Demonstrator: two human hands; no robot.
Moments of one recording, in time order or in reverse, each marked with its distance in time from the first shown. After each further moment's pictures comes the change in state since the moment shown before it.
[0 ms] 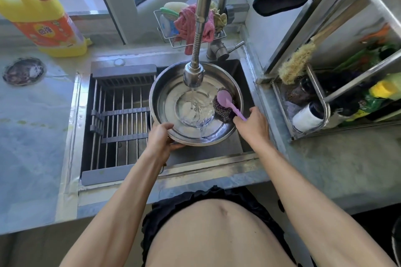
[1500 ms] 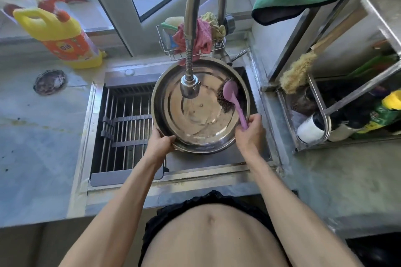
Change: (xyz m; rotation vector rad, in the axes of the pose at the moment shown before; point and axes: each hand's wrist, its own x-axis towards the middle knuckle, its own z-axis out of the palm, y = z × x) left_hand 0.012 0.000 -0.007 0.402 -0.014 0.234; right_hand 0.005 0.010 0.011 0.394 0.080 -0.062
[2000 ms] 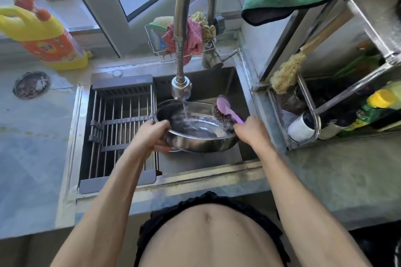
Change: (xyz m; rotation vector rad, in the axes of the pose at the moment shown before) left_hand -0.002 0.048 0.006 0.211 -0.048 -0.123; right_hand 0.029 -0.022 -0.033 -0.499 -0.277 0.149
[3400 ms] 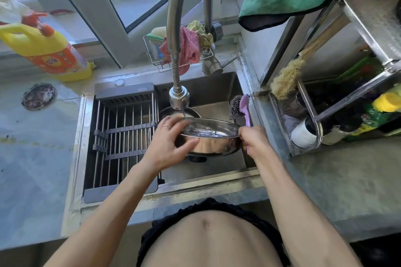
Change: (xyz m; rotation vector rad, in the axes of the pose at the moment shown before) left_hand 0.002 -0.015 0.016 0.689 -0.017 0.775; right_hand 0.035 0.012 0.023 0.778 -0.045 0.307
